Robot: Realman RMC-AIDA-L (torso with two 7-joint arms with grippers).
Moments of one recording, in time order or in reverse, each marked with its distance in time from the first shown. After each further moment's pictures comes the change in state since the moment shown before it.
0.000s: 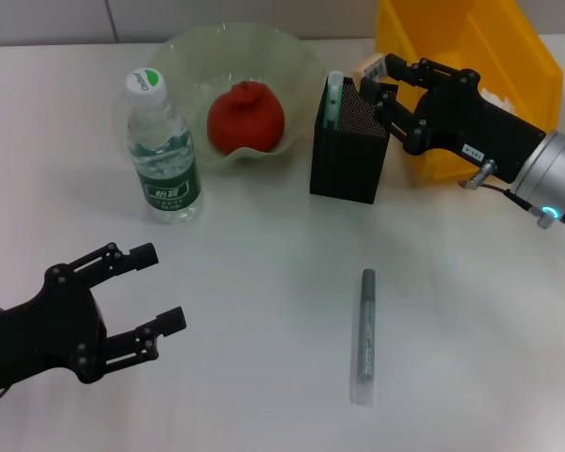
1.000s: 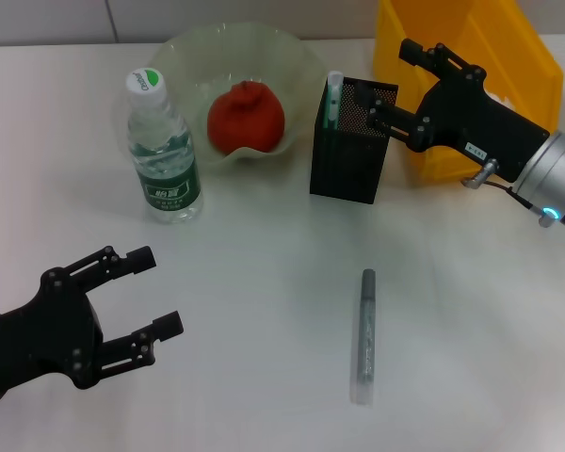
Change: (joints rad) left arm 0.008 0.003 0.000 0.000 0.000 0.019 0.000; right arm -0.002 0.003 -0.011 0.020 0.053 -0.009 -0.071
